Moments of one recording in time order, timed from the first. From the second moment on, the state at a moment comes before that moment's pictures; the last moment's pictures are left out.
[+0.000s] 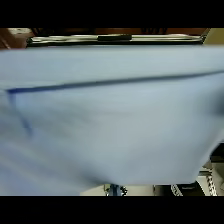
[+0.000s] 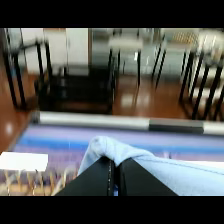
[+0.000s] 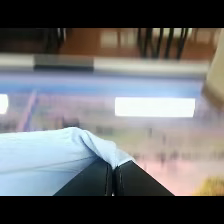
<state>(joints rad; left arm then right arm) 0.27 -0.56 1.76 1.33 -1.35 -1.50 -0.02 -0.68 1.71 -1.54 1.45 1.51</state>
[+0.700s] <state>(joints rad) 0.10 -1.22 1.20 1.24 -0.79 -1.42 0.04 -1.38 1.28 -1.41 0.70 1.54</state>
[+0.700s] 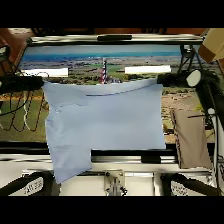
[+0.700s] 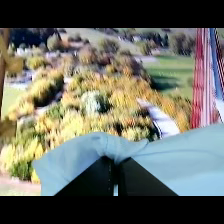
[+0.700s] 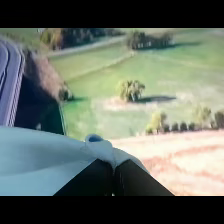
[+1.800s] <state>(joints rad) 0.15 -1.41 1.09 1.23 -1.19 -1.36 -0.05 -1.57 1.29 -1.42 1.18 1.43</state>
